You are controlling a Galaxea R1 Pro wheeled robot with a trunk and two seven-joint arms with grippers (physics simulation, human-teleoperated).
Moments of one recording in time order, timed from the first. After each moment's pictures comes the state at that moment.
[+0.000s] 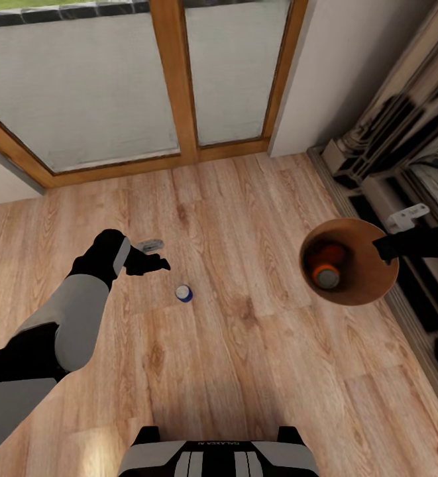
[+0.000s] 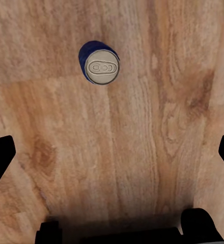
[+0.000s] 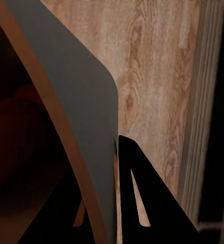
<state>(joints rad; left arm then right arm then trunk) -1.30 -0.03 0.28 -0.52 -0.20 1.05 -0.22 -0.96 -0.51 -0.04 -1.49 0.53 1.04 0.93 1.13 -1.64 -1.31</state>
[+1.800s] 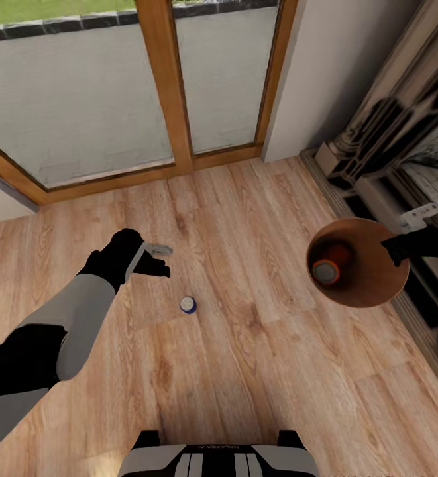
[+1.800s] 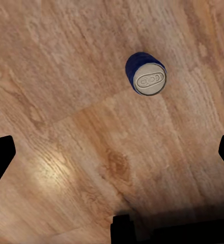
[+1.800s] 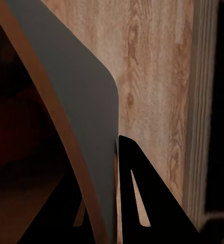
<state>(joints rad) -1.30 -0.02 -0.07 -0.51 -0.21 1.05 -0.23 -0.96 -0.56 -0.06 -1.50 0.52 1.05 0.98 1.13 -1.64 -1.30</state>
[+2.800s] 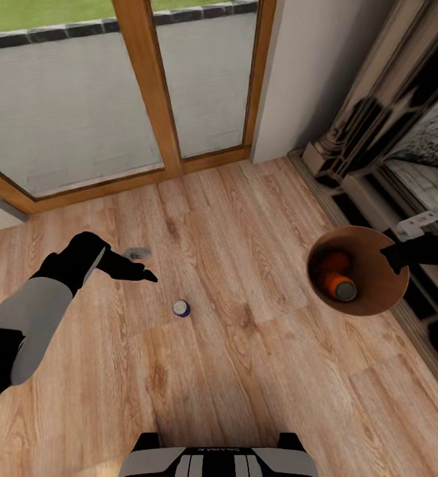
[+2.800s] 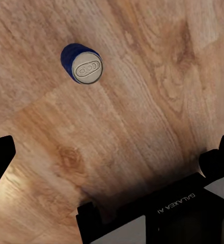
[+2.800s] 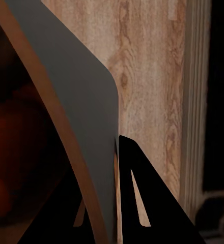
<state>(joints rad) -1.29 0.20 -0.19 -0.51 -0.20 1.00 -0.81 -0.92 -0.57 -0.05 -1.50 0.53 1.04 0.99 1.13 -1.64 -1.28</state>
